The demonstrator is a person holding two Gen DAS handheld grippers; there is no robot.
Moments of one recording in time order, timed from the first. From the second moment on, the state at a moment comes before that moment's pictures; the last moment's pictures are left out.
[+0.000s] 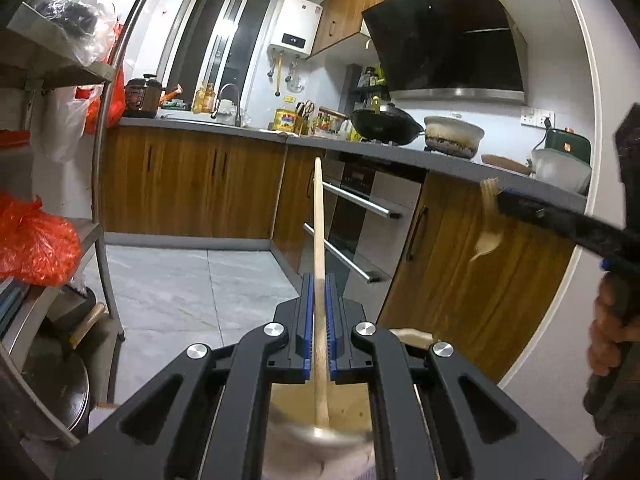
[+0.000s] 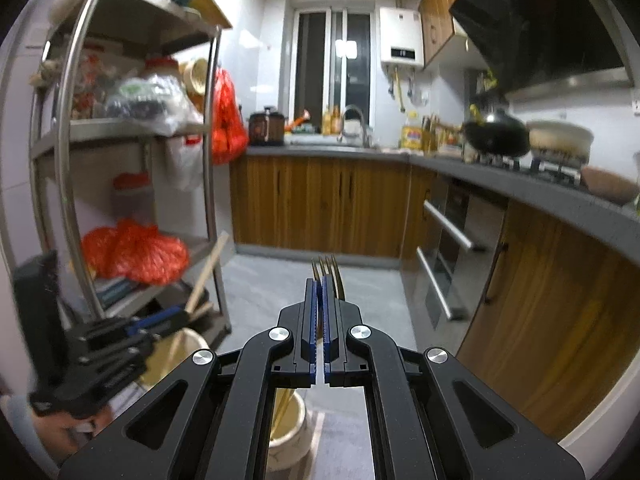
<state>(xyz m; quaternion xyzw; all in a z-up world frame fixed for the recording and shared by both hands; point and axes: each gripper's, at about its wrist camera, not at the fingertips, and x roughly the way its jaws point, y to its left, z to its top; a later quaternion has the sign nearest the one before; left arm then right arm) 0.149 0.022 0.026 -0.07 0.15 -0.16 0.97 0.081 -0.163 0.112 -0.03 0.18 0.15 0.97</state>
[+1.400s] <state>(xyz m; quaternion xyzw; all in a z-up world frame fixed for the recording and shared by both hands) 0.067 0.030 0.053 0.00 0.21 -0.13 0.97 0.028 -0.210 0.115 0.04 0.17 0.15 0.97</state>
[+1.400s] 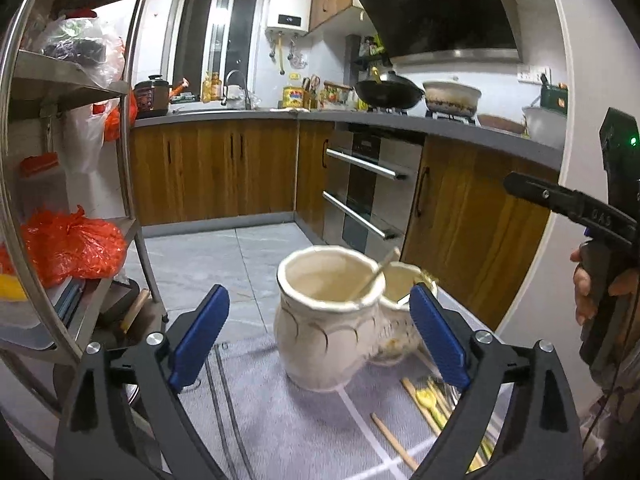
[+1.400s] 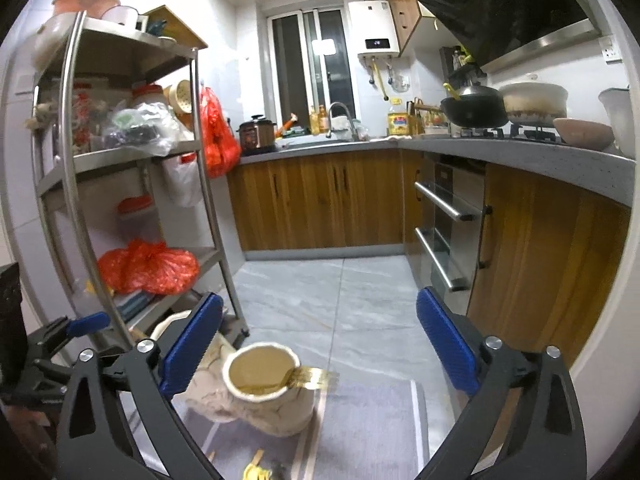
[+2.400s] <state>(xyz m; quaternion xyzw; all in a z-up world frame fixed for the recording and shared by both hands) 0.021 0.003 -0.022 0.03 0.34 -0.13 0.93 -0.025 -0.208 0.024 -0.03 0.30 0.15 0.94</state>
